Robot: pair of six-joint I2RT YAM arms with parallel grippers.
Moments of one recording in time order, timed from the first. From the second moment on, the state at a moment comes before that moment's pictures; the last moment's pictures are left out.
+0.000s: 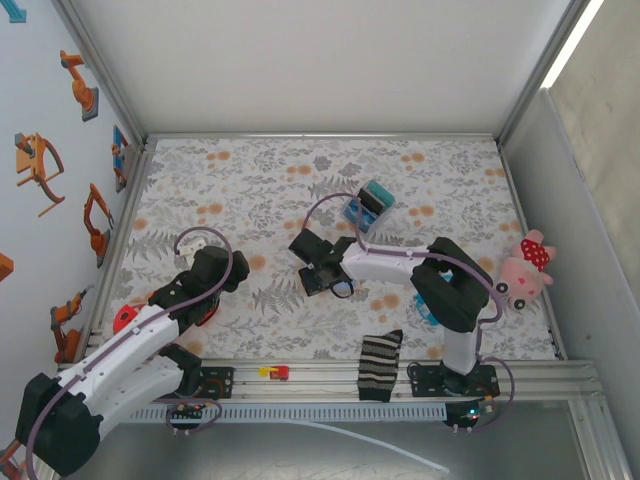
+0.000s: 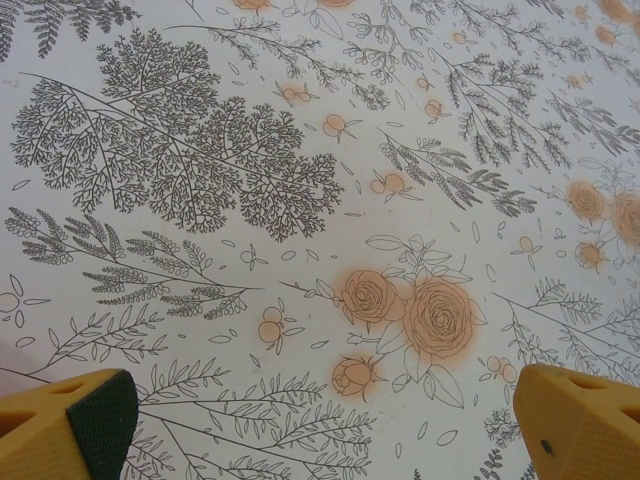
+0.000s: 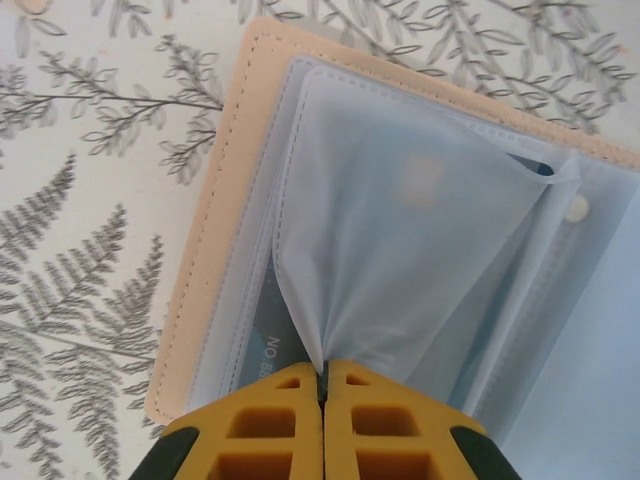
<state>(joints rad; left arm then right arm) -0.58 0.86 0.47 -0.47 -0.44 -0.84 0.97 1.88 1.19 -0.53 0.02 0.49</state>
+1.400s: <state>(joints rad) -0.73 1.08 0.61 -0.45 -0.45 -0.78 0.93 1.71 1.12 -0.62 0.20 0.57</state>
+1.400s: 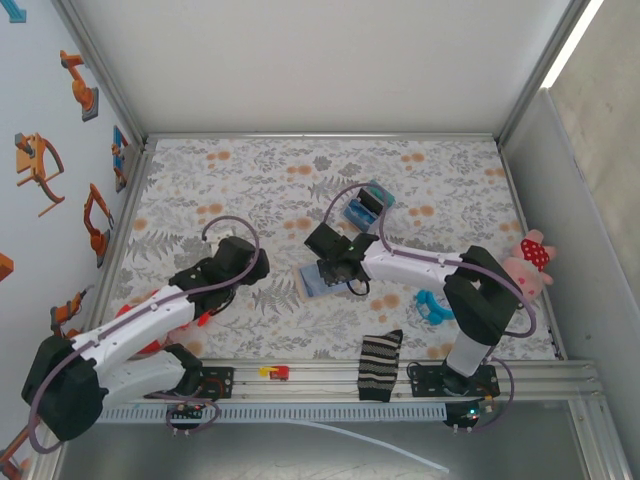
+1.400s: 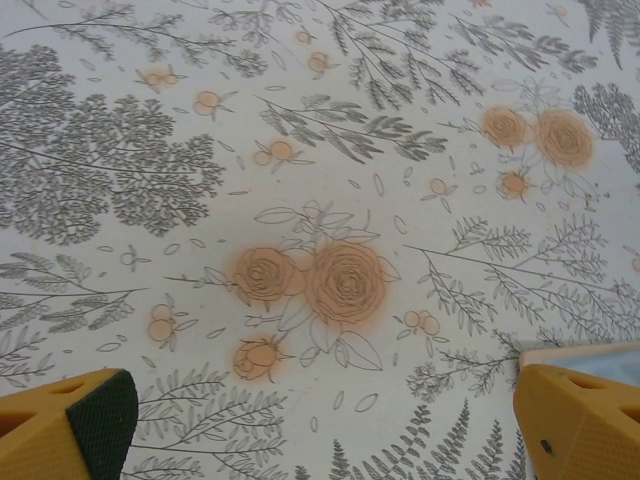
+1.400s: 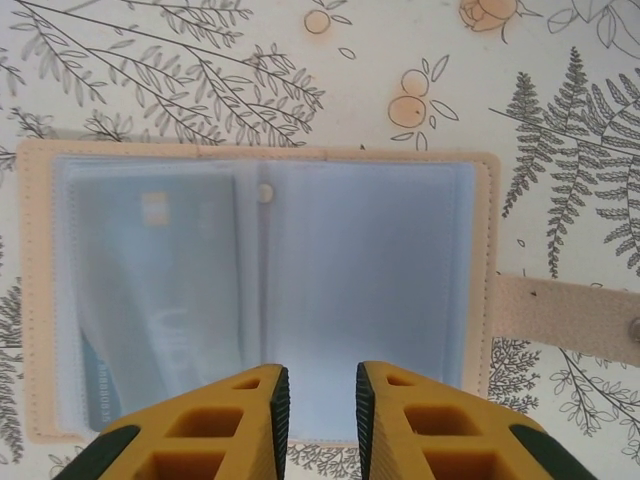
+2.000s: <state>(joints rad) -0.67 1.21 0.63 -0.43 -0.42 -0.93 1.01 1.70 1.09 -0.54 0.09 0.49</state>
